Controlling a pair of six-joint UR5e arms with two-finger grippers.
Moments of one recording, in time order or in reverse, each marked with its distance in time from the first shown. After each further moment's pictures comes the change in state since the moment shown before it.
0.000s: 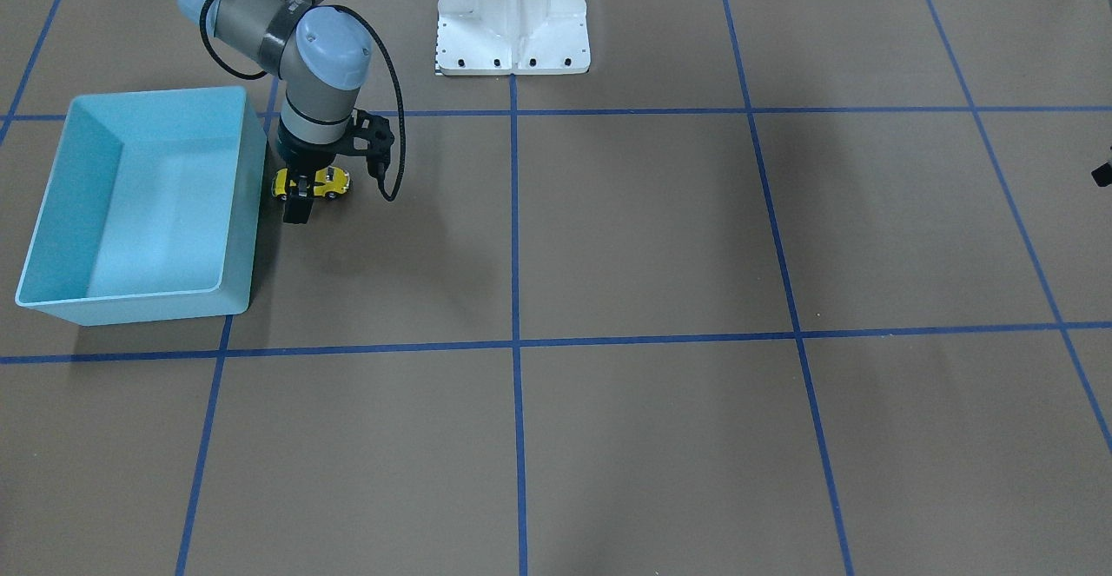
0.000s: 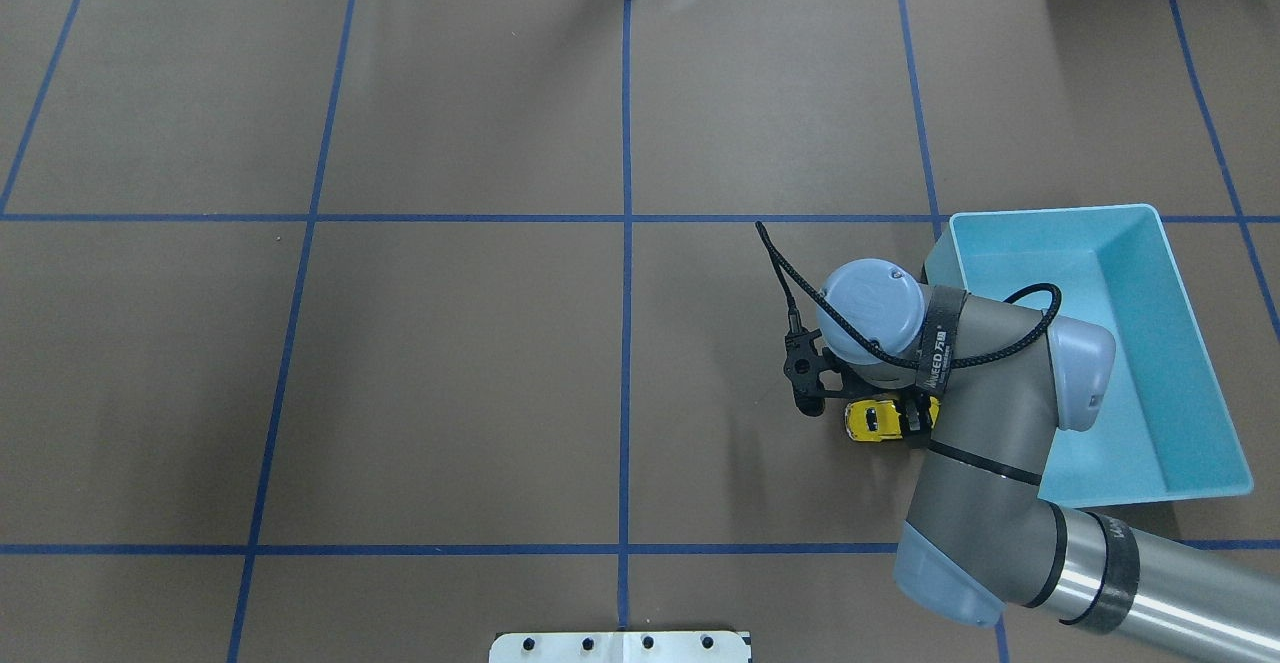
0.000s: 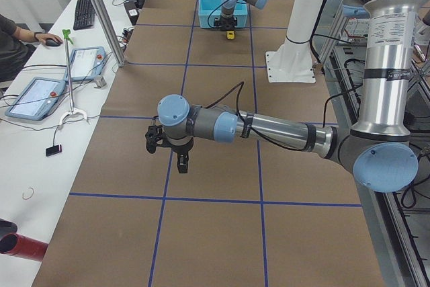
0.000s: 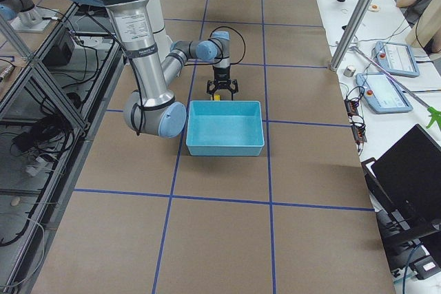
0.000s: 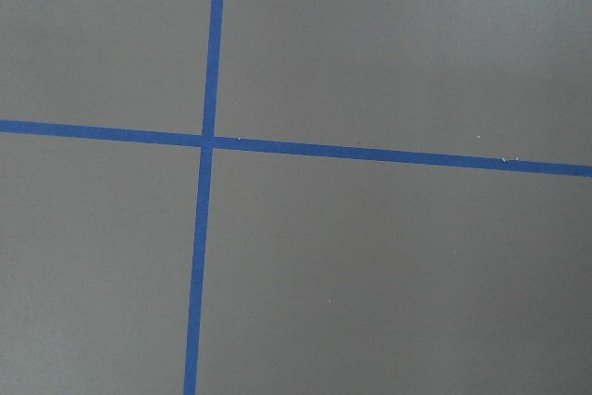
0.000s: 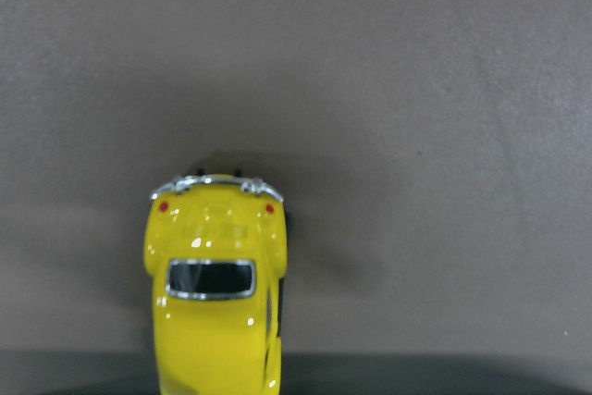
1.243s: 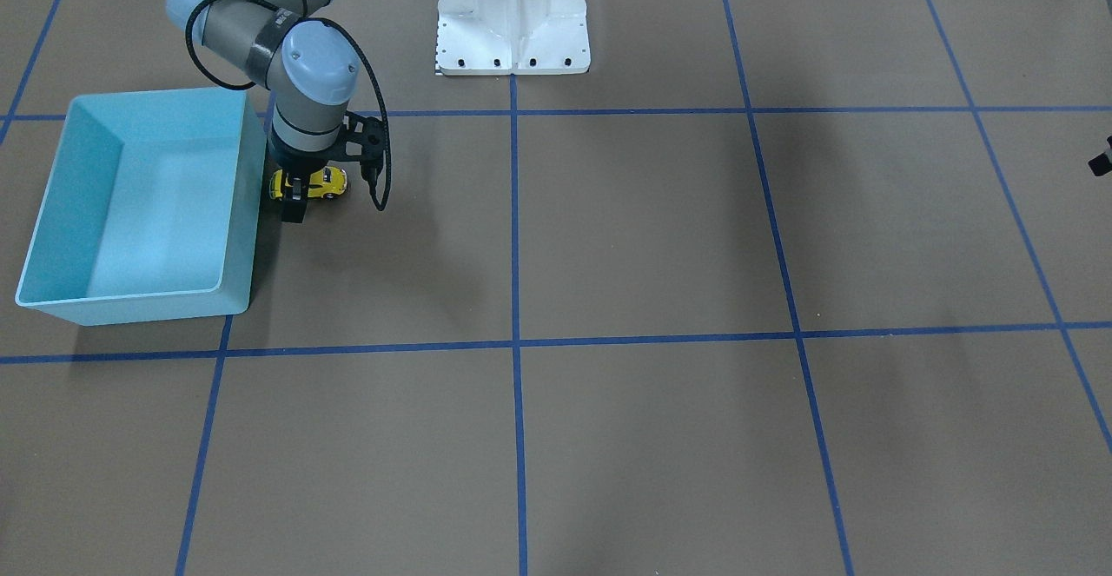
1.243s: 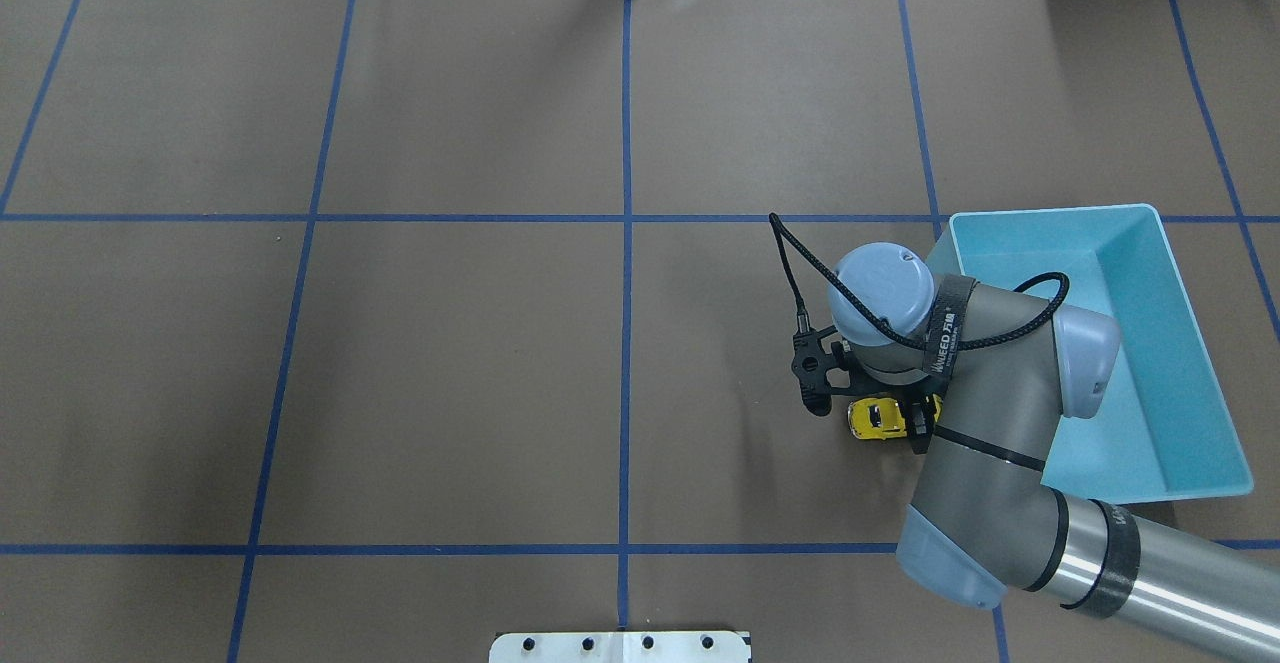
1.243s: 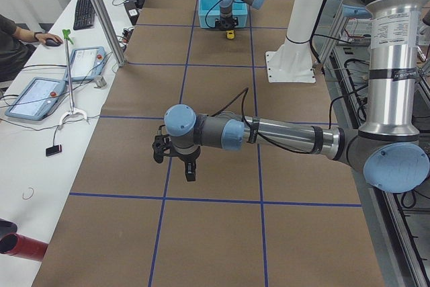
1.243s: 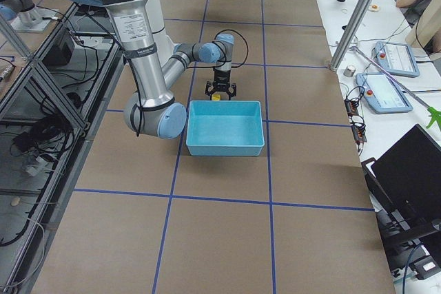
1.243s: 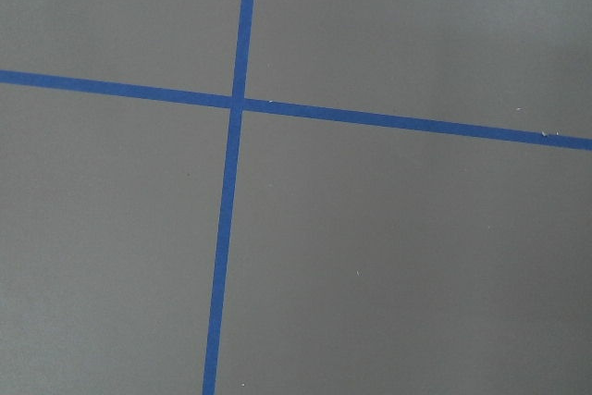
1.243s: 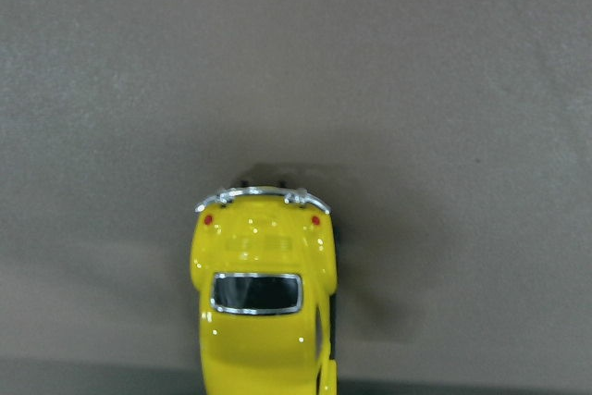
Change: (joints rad) left arm -0.002 0.057 -0.004 -0.003 0.000 0.001; right arm 0.017 -0.004 -0.020 -0.003 0.071 -0.022
